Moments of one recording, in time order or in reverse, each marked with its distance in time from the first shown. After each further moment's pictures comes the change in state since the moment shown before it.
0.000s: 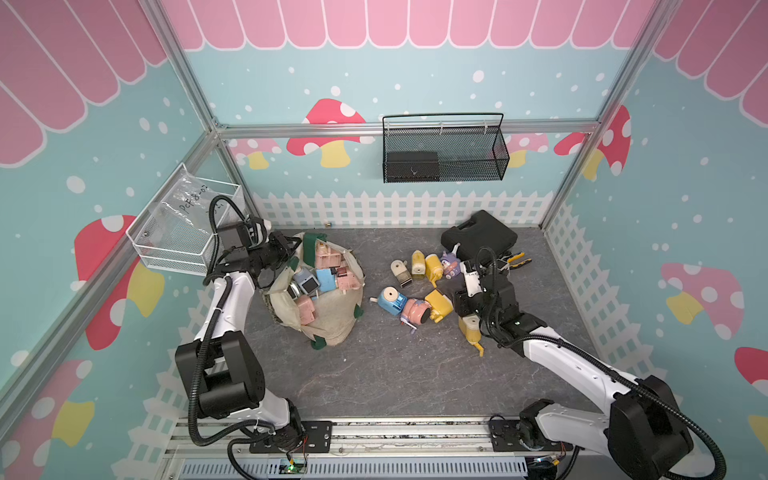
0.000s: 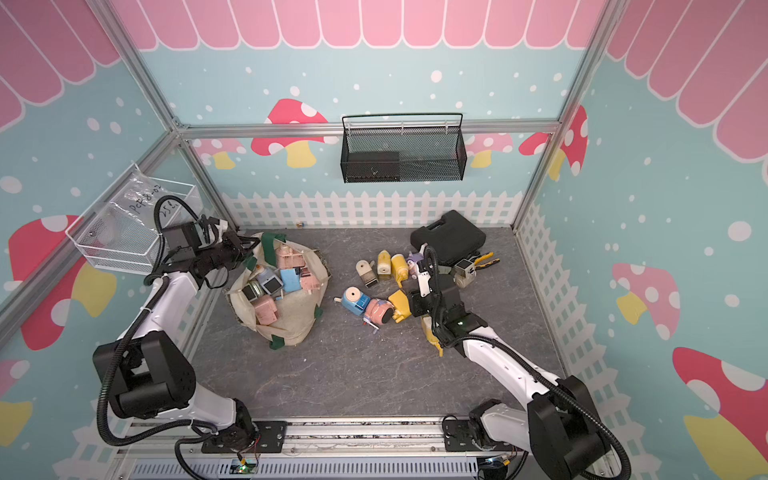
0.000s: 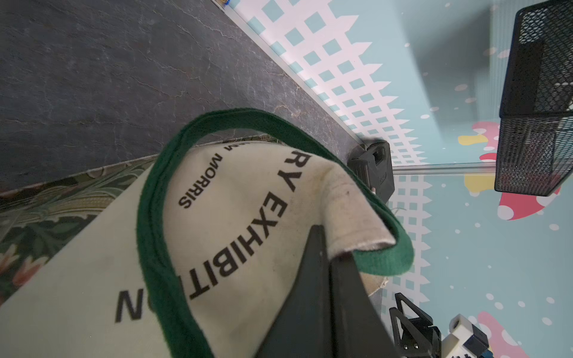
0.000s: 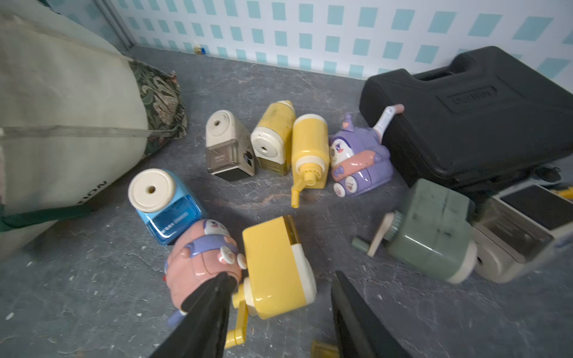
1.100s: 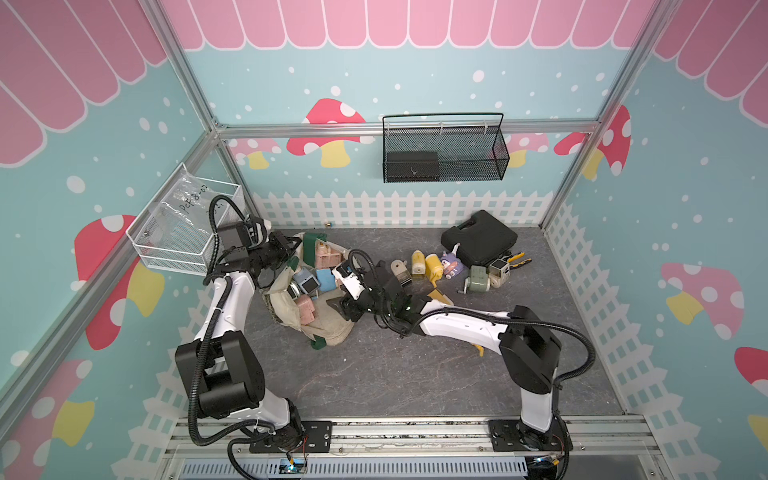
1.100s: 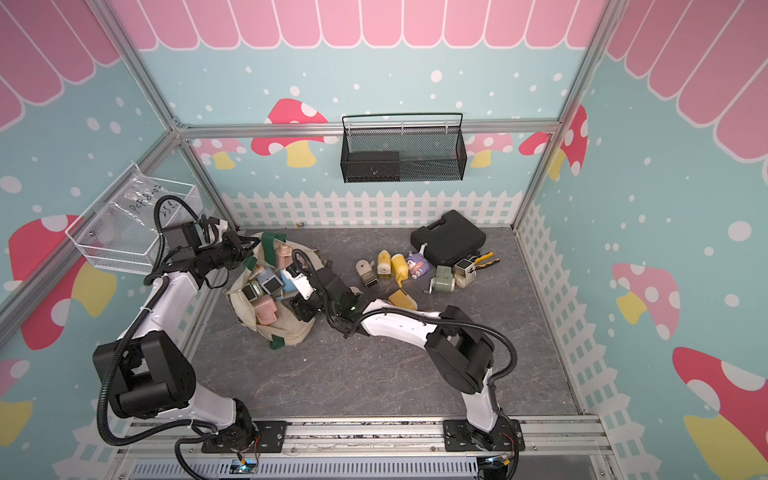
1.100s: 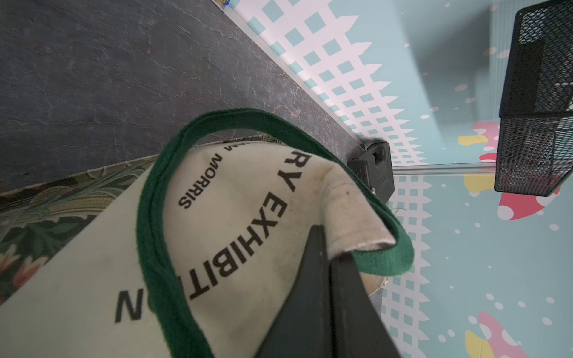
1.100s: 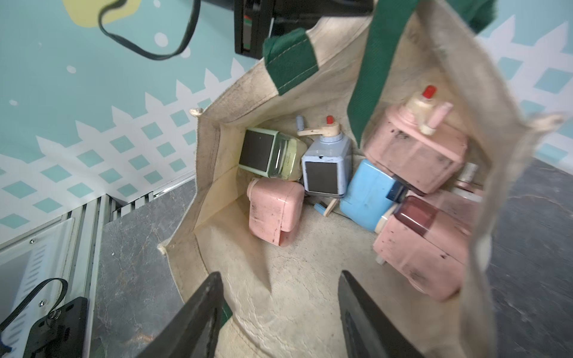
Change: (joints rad) left arm 0.000 0.000 0.000 0.000 0.000 0.000; right arm 0.545 0.803 0.861 0.169 -0.279 0.007
